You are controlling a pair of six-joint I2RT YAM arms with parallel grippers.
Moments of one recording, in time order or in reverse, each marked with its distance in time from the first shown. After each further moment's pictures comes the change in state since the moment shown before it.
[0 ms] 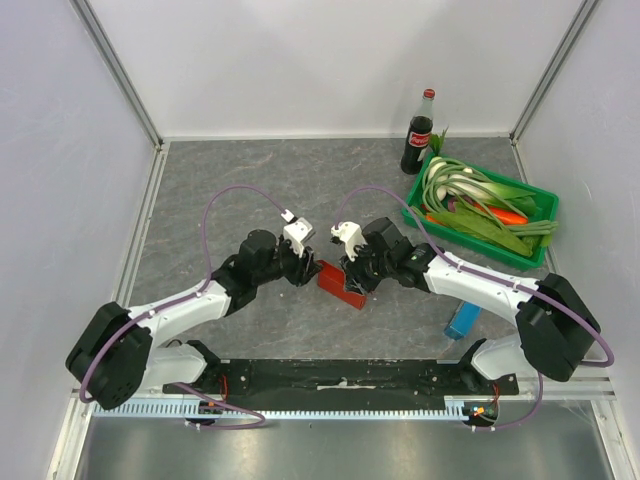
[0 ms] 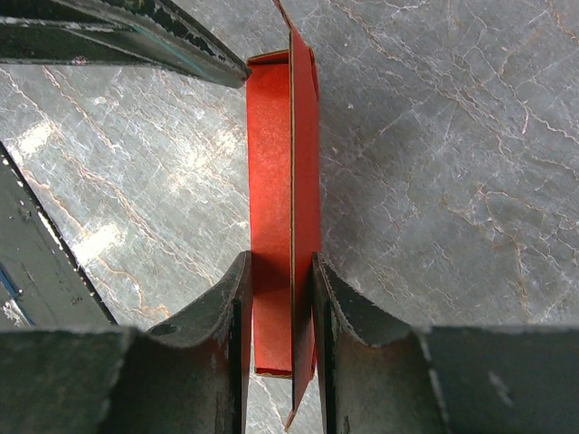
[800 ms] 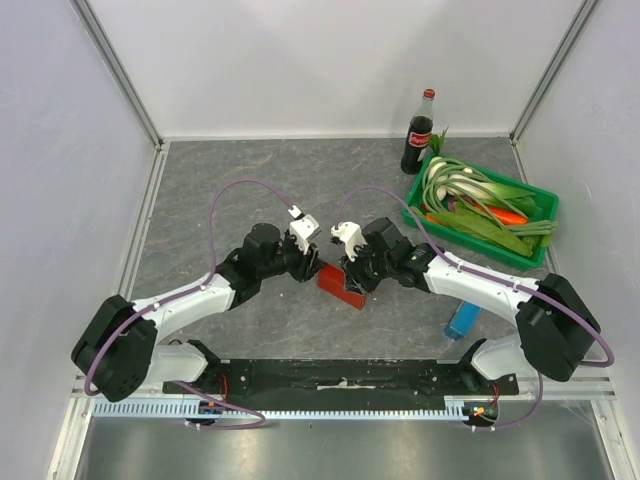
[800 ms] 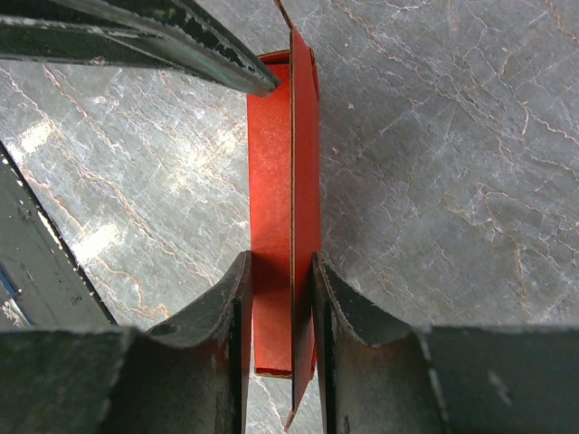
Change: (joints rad) left arm 0.002 0.054 0.063 -0.012 0.053 0.066; right arm 0.000 0.000 0.000 0.000 -0.002 -0.003
